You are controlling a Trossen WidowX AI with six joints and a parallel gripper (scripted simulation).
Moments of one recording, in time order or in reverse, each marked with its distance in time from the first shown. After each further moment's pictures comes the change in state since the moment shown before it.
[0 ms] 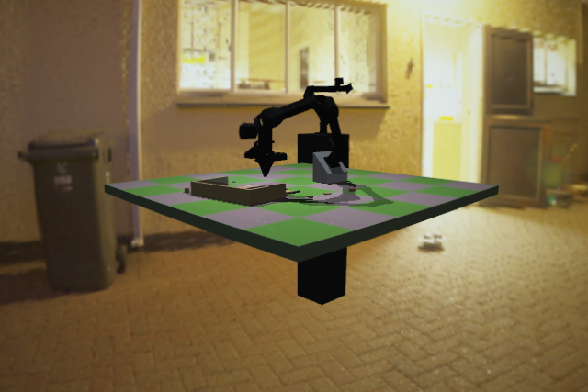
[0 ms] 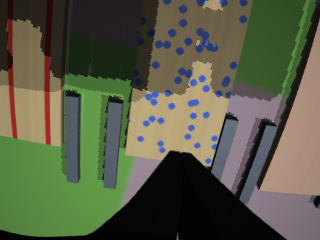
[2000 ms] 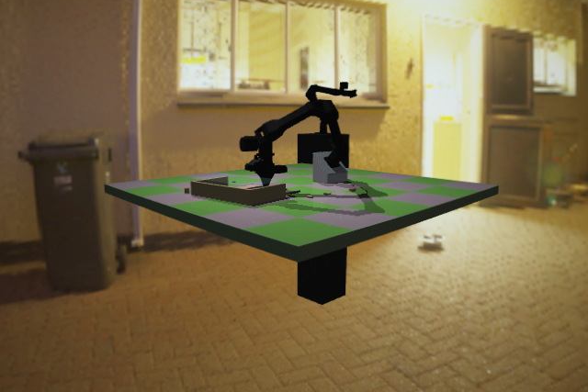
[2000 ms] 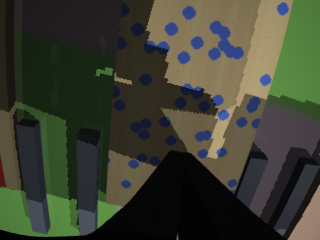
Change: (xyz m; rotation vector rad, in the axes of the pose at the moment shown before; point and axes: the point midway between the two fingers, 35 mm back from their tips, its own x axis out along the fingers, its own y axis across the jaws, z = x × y) arm 0.051 -0.002 -0.005 0.004 0.001 0.003
